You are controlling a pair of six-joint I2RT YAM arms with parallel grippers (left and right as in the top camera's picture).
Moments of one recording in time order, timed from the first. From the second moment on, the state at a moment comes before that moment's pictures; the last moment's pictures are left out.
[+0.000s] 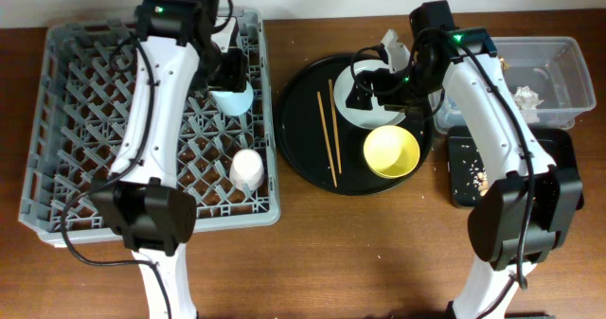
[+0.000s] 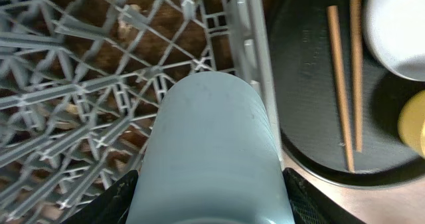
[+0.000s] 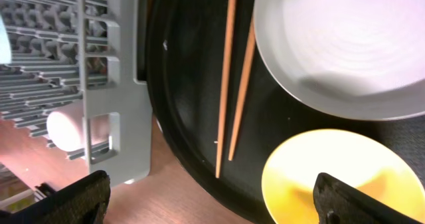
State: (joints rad) left arm -0.19 2.18 2.37 -1.51 0.04 -0.07; right arm 0.13 1.99 1.85 -1.18 -0.50 0.06
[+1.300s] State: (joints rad) left arm -0.31 2.20 2.58 -1.61 -0.01 -0.10; right arm -0.14 1.60 1.95 -1.40 -0.35 0.06
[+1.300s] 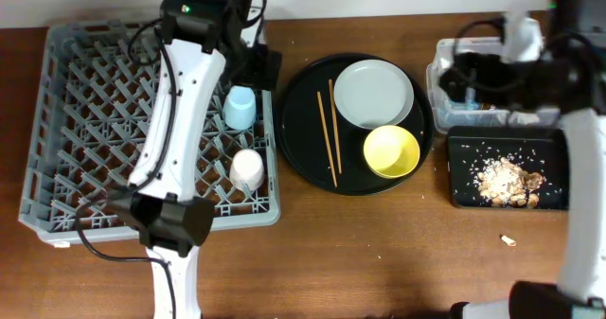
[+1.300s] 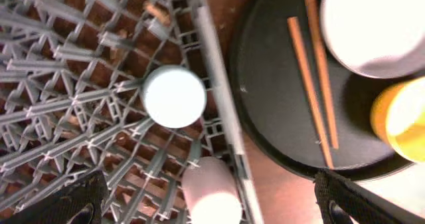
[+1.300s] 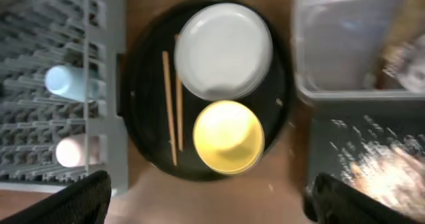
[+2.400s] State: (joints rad) left arm -0.70 2.20 2.06 -1.08 0.16 -0.36; right arm -0.45 1.59 1.78 -1.39 -0.11 0.29
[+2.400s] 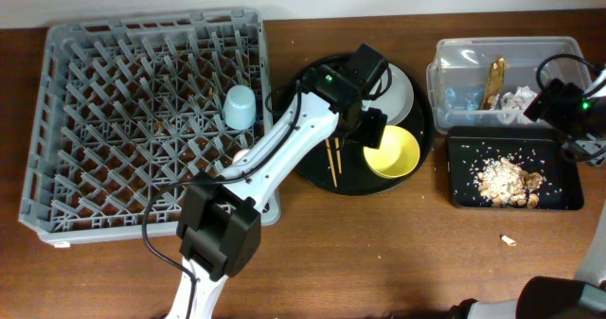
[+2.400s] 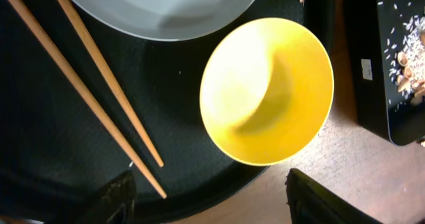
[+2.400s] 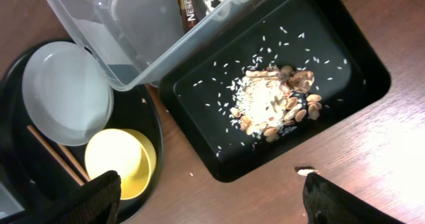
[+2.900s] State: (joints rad) left arm -0.73 2.34 1.98 -0.94 0.17 -0.46; right arm -0.45 1.59 1.78 -1.40 -0.09 0.28
